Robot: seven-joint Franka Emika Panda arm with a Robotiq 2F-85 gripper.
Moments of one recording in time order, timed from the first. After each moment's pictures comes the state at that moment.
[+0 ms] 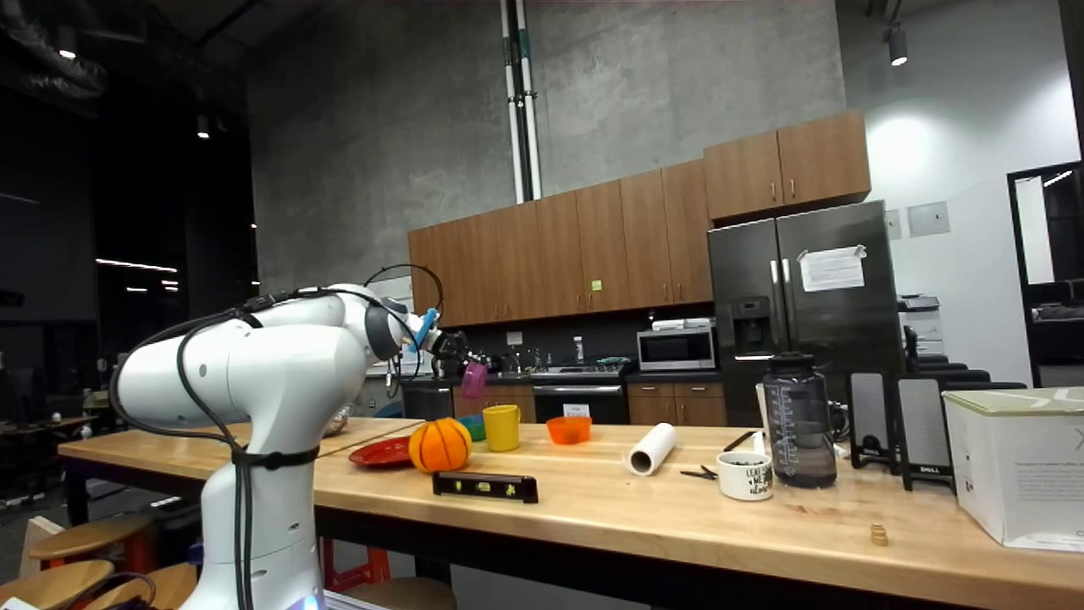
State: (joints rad) arm 0.63 1.22 -0.21 -0.36 -0.80 1.46 -0.07
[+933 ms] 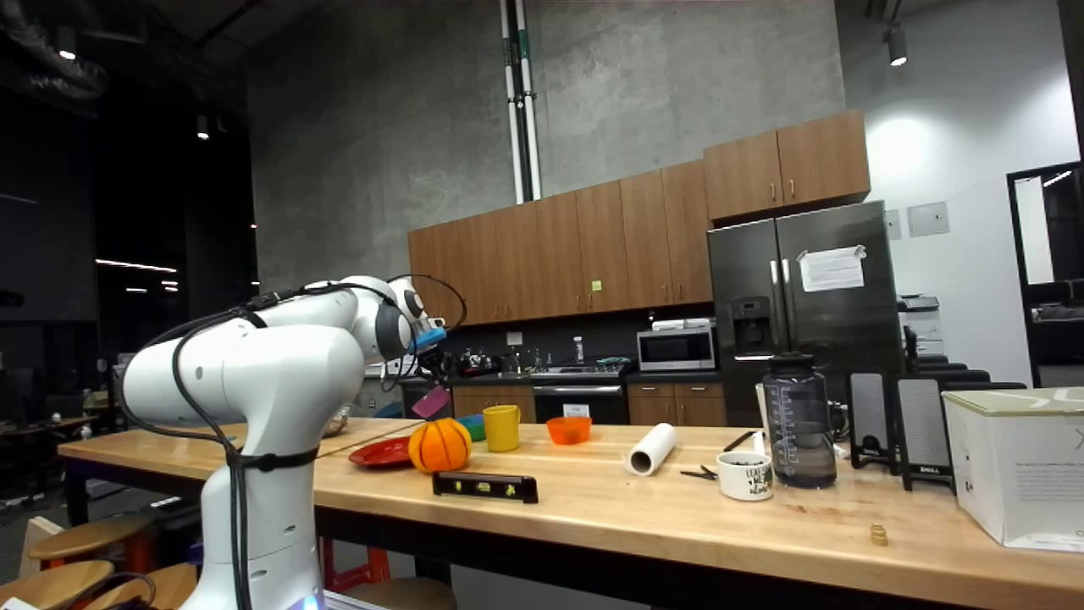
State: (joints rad) arm 0.54 1.18 -0.05 -0.37 -0.28 1.72 -0.07
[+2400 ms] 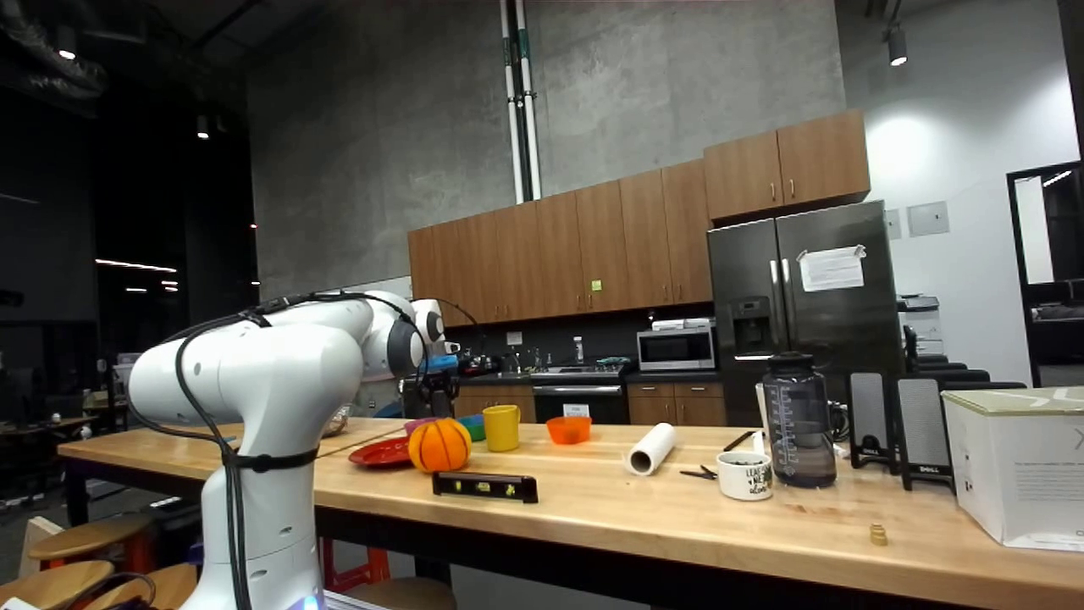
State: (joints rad) arm 0.45 1.27 0.05 -0.37 -0.10 1.77 -0.12
